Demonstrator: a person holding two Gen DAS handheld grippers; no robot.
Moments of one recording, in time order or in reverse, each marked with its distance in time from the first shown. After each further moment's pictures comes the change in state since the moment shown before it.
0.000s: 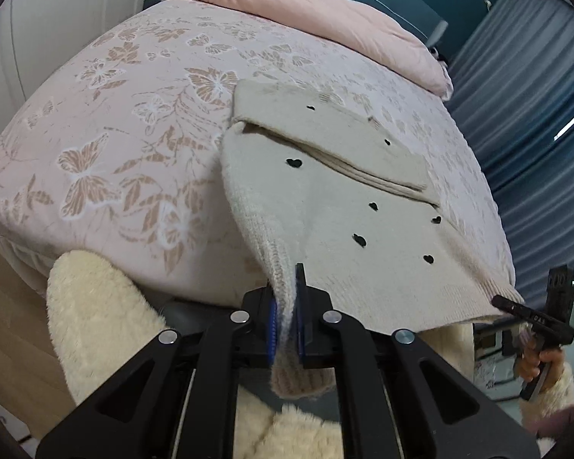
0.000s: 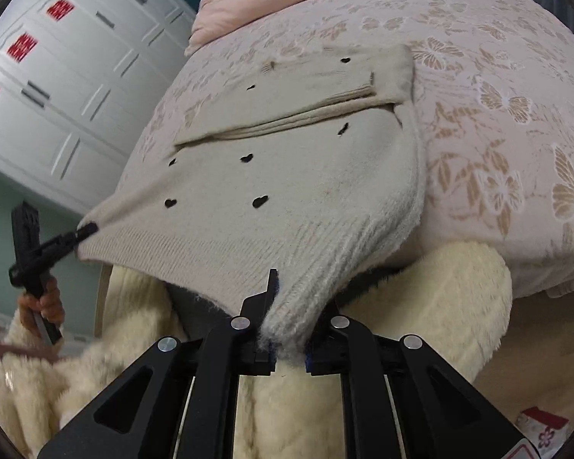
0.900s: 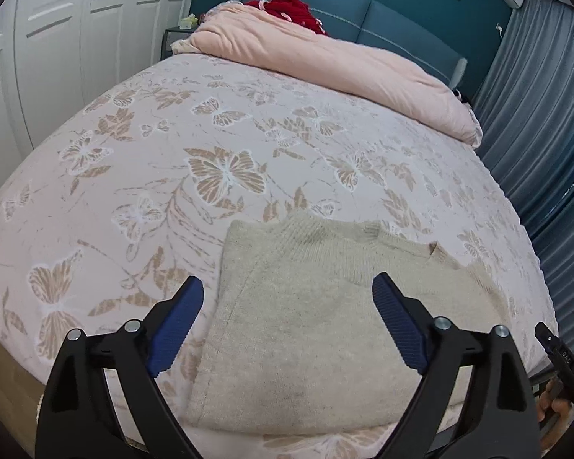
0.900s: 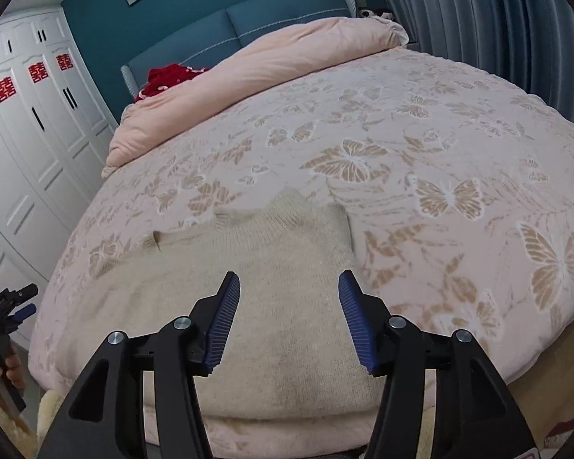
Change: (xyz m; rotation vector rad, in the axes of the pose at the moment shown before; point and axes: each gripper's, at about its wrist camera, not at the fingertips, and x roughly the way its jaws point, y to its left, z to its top) left arm 0.114 0.017 0.125 0.002 -0.217 0.135; right arm 0.076 -0.066 0.106 0.197 -0.501 -0.309
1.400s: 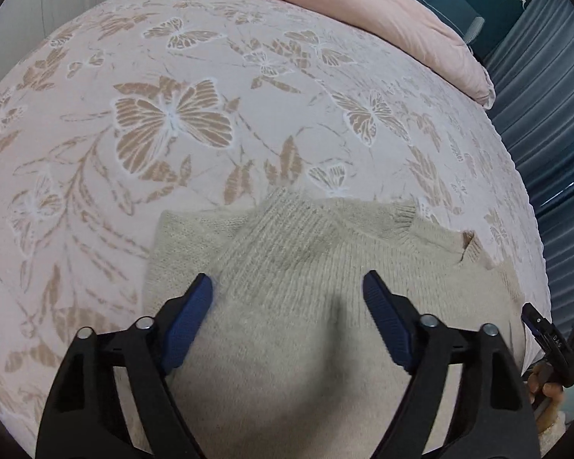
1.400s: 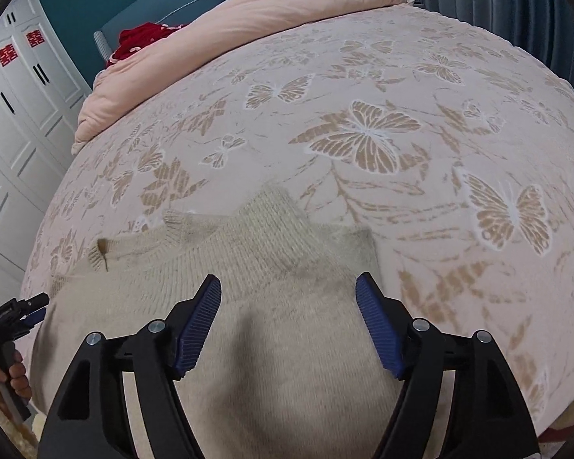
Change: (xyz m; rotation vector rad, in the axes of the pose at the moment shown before) left arm 0.143 -0.005 0.031 -0.049 0.248 -0.055; right arm 0.124 0.005 0.050 -0.007 0.166 -0.061
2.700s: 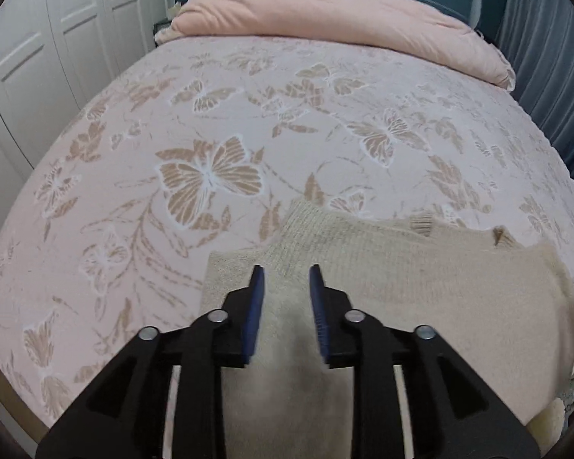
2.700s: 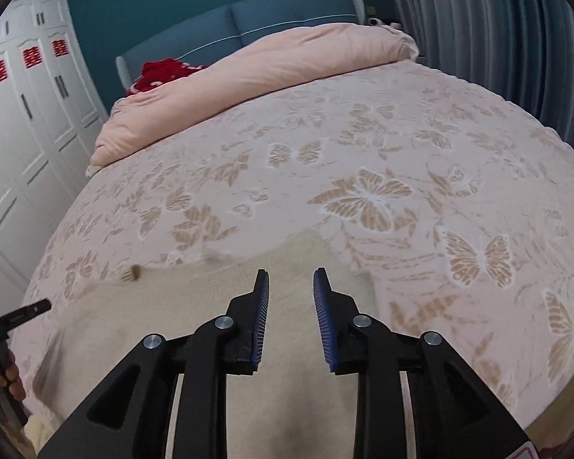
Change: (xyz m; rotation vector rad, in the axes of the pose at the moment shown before) left arm -0.049 -0.043 -0.014 0.163 -0.165 0.224; right arm -0.080 0.038 -0.013 -0.079 -0.175 0.034
